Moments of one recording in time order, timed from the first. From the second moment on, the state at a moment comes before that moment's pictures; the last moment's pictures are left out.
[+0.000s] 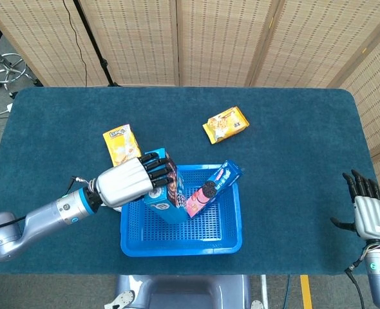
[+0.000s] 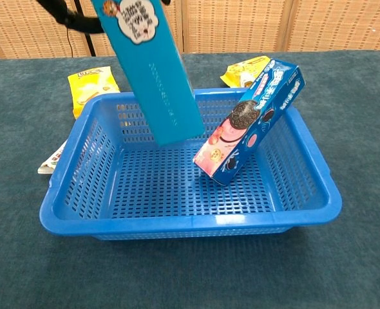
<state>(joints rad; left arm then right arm) -0.99 -1.01 -0.03 -1.75 1.80 1.06 0.00 0.17 -1.17 0.14 -1.54 -1.28 1.31 -0.02</state>
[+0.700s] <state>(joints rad) -1.02 -1.14 -0.01 -1.71 1.77 0.81 0.27 0.17 -1.17 0.14 -1.54 -1.26 1.29 -0.02</state>
